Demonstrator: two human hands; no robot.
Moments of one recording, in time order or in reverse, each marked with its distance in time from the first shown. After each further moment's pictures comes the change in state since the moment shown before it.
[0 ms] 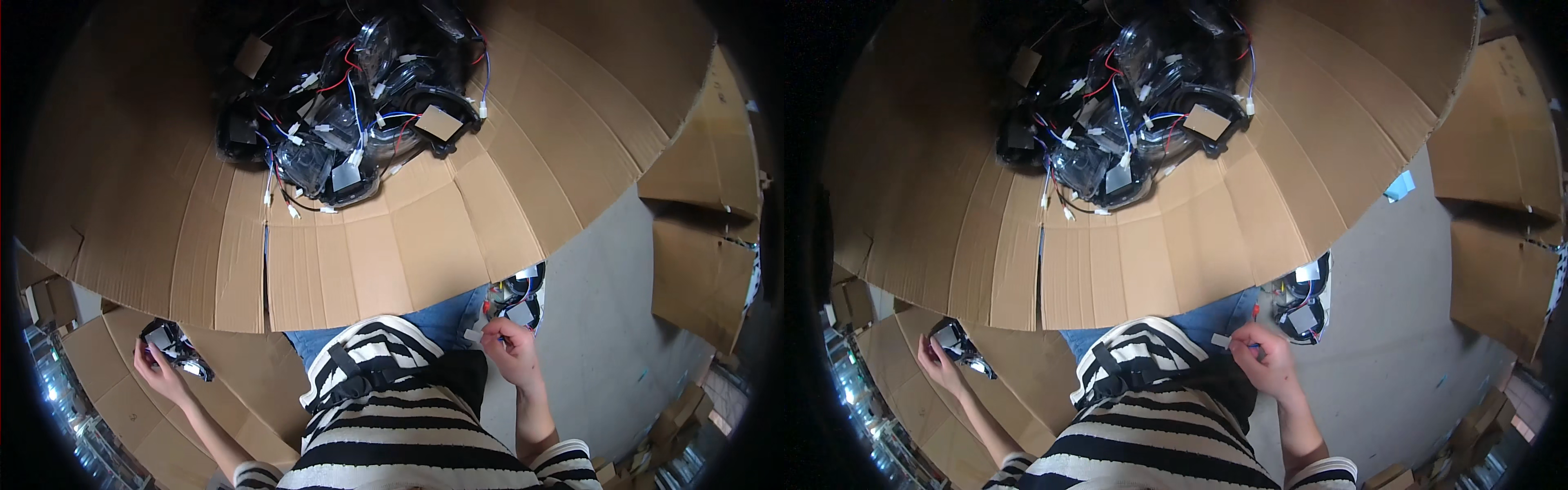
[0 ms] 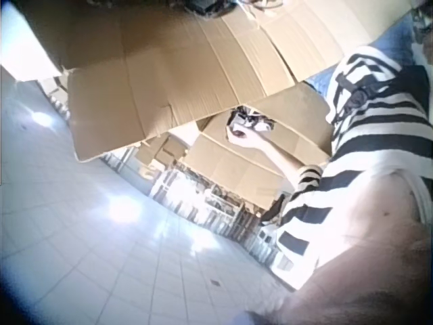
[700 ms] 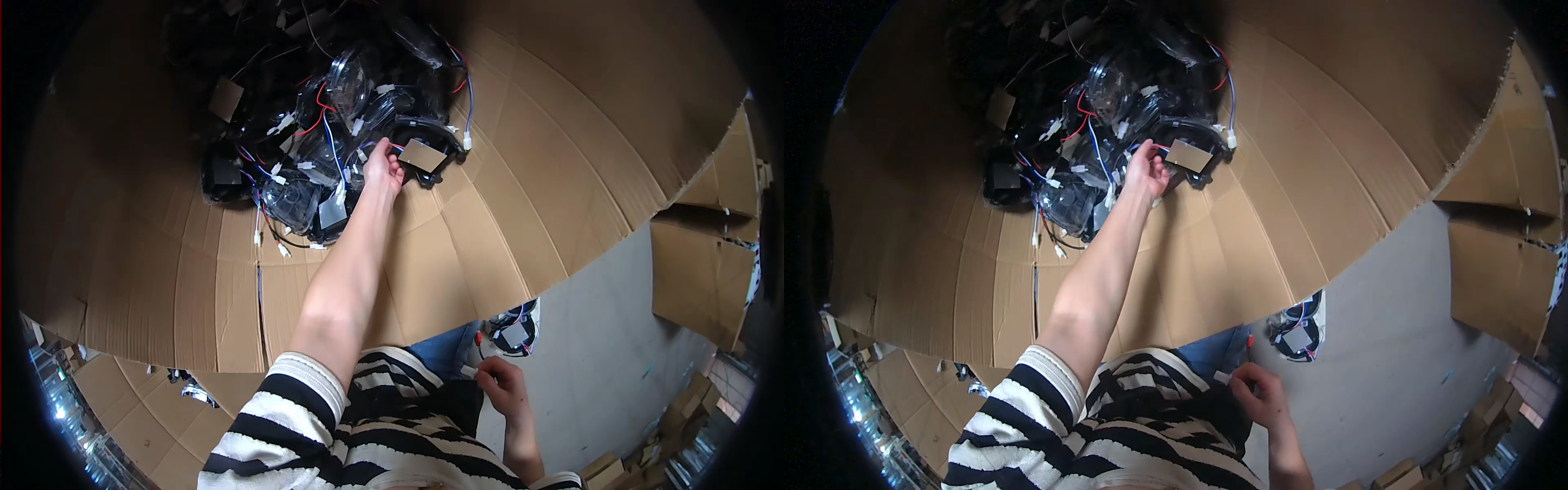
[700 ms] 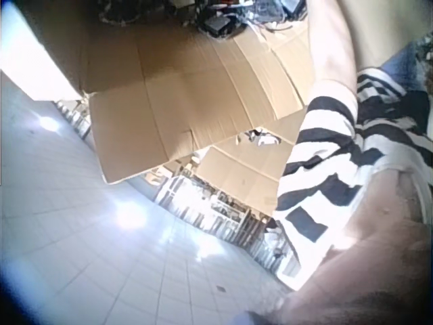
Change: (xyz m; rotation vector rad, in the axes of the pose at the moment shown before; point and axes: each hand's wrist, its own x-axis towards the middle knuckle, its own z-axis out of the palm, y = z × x) left_hand -0.053 0.377 0.420 -1.178 -0.926 -1.475; right_hand -0.003 0.018 -0.013 0.072 0.035 0.186
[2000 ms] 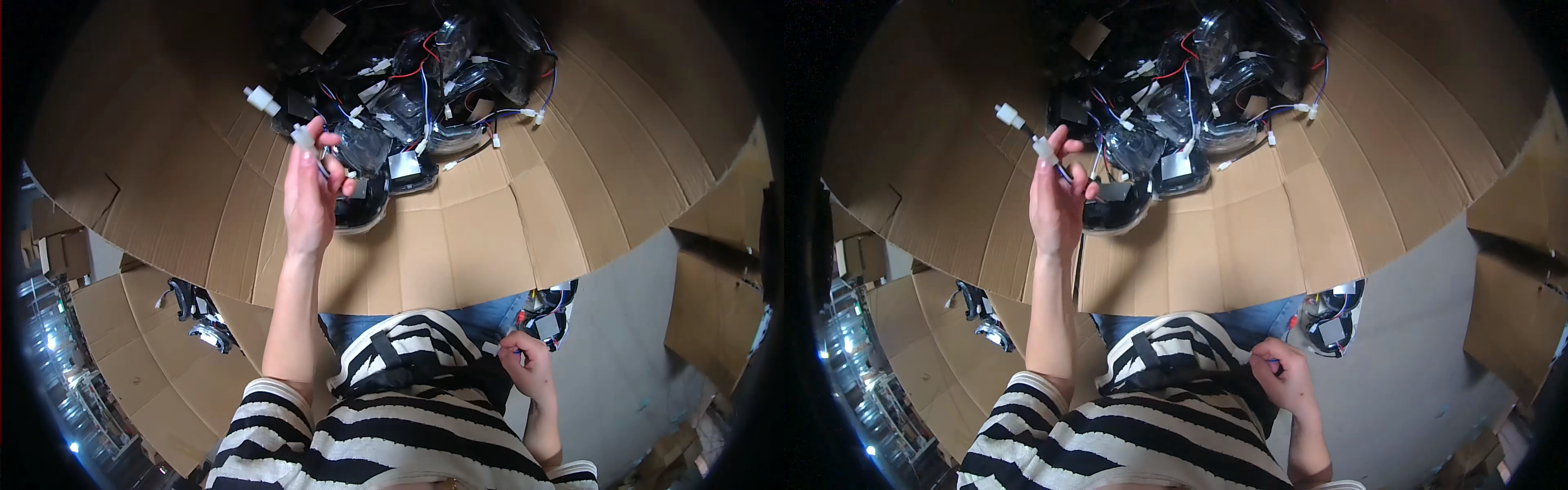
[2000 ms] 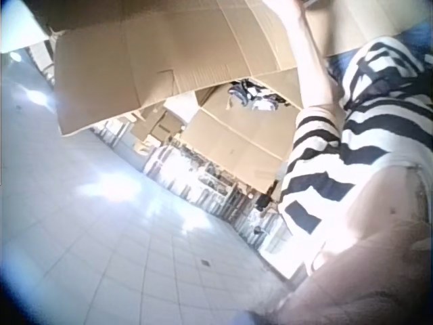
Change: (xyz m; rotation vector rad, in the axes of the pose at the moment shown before) left_hand -0.232 0.097 -0.167 0.243 -0.505 0.948; right_hand -0.004 -0.020 0.050 -0.219 -0.137 -0.268
